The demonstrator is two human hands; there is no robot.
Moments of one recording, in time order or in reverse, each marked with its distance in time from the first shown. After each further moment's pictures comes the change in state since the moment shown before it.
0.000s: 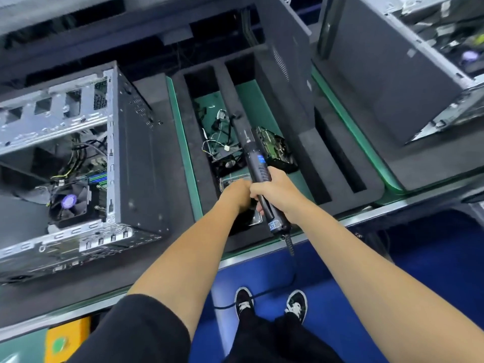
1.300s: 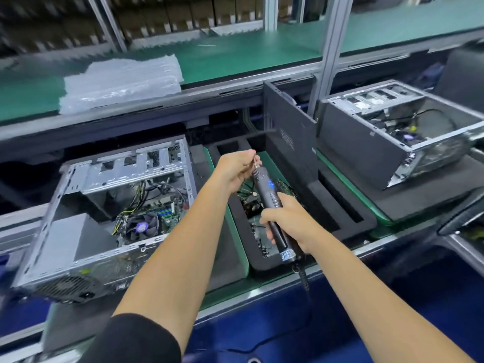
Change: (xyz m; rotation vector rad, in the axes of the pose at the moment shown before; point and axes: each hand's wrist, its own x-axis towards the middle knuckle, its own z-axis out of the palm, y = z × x) left_hand -0.140 -0.015 -0.173 -1.553 0.349 0.134; right_hand -0.126 -0.060 0.086 0.022 0.035 -0.233
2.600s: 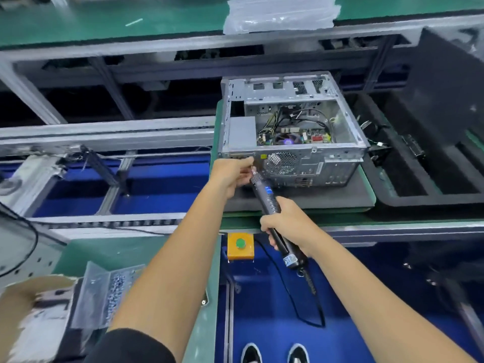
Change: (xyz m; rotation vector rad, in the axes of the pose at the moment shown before) left_hand -0.222 -0.062 -0.367 -0.015 0.333 -0.102; right_hand -0.108 0.080 0.342 -0.263 -0.302 0.144
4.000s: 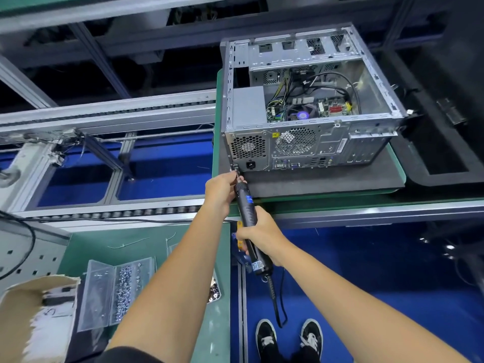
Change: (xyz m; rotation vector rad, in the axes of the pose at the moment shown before) left_hand 0.038 -0.089 -0.048 -0.200 0.207 -0.095; right_hand 0.063 0.055 0.080 0.177 -0.038 0.071
